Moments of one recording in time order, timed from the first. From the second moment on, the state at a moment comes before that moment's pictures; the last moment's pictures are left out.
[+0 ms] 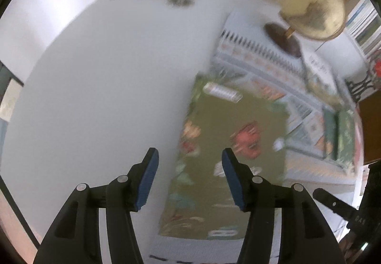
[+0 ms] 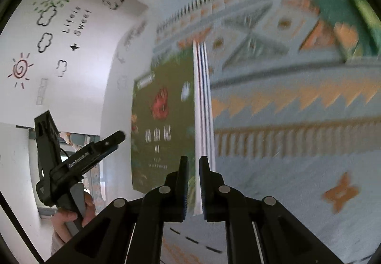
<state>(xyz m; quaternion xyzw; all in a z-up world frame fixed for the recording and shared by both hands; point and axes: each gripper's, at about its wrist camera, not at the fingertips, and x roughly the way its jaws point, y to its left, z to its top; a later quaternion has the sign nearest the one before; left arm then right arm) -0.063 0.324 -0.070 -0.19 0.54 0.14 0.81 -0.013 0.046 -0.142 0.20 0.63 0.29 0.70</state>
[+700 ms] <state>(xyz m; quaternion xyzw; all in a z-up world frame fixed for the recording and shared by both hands) 0.086 0.039 -0.042 -0.13 0.52 -0.09 0.84 0.058 -0.231 -0.024 0.18 0.49 0.17 0.83</state>
